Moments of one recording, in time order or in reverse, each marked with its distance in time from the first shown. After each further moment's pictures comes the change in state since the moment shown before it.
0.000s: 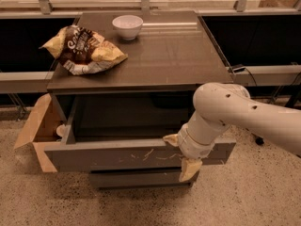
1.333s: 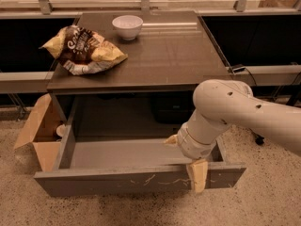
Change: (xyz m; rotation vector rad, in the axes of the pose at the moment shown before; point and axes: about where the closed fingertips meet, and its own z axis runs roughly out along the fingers) arm -0.010 0.007 -0.016 0.005 0.013 0.002
